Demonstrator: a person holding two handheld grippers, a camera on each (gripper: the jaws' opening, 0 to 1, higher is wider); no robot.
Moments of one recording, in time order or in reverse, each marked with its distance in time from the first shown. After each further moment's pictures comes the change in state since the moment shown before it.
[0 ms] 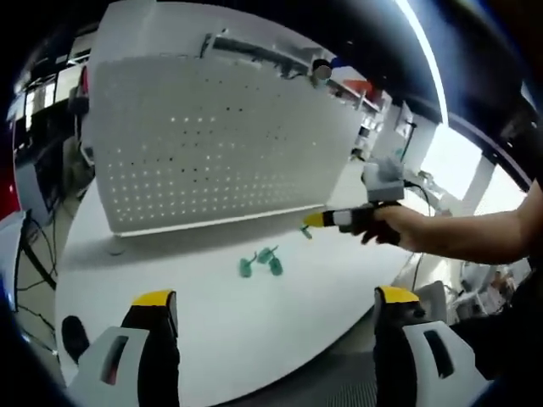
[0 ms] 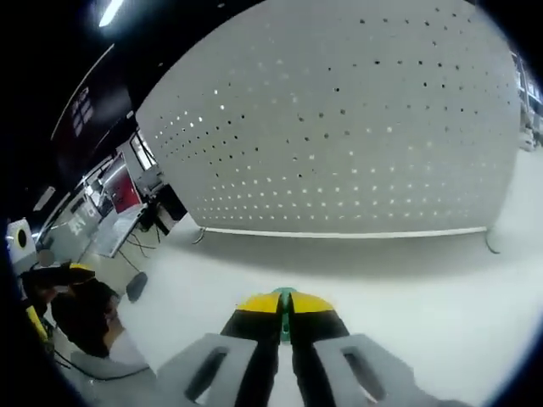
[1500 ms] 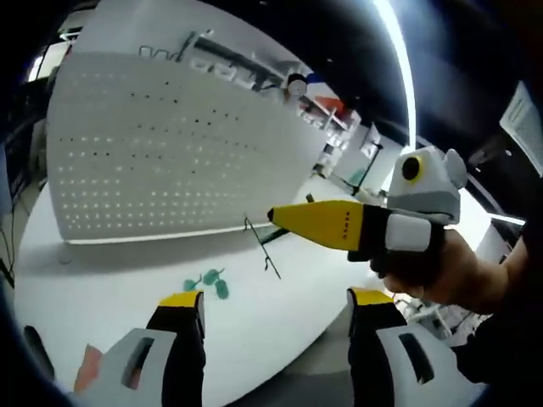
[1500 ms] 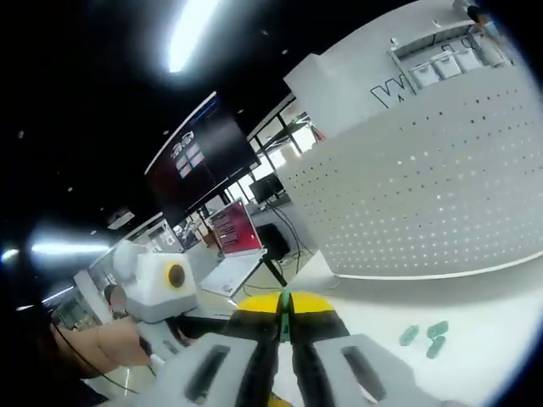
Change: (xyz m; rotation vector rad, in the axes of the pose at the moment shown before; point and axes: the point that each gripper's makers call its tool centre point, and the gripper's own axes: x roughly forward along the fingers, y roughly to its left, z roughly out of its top) left arm 0.019 -0.049 0.027 -0.081 -0.037 -0.238; right arm -0.085 0.197 0.050 0.014 -0.199 0.461
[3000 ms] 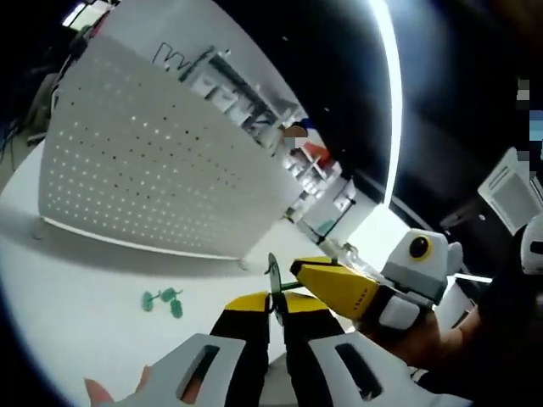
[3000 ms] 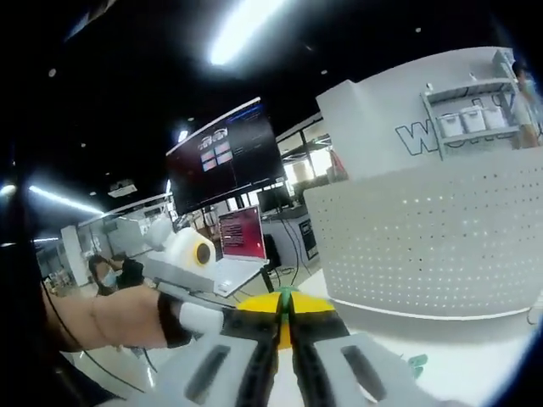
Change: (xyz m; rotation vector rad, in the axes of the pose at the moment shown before) left arm -0.028 -0.029 0.041 -0.210 -0.193 -0.175; right arm -0.021 0.043 0.014 -0.257 -0.077 -0.020
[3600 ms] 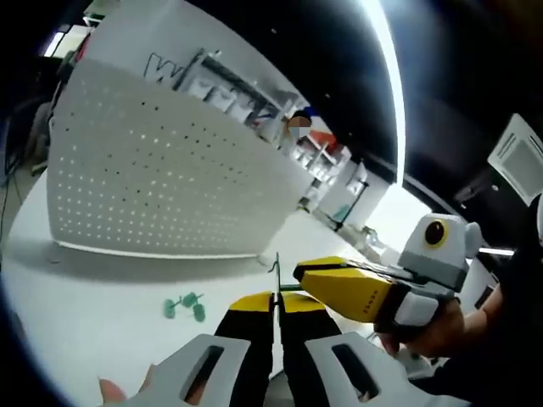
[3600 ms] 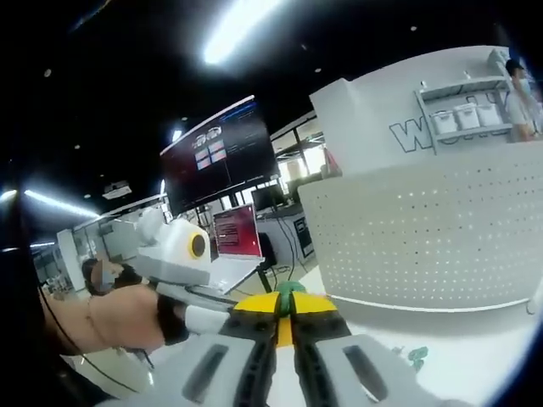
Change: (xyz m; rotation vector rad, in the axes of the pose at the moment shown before) left arm 0.004 0.008 -0.003 0.123 0.036 0.094; right arm -0.001 -0.005 -0.007 0.049 0.010 -0.027
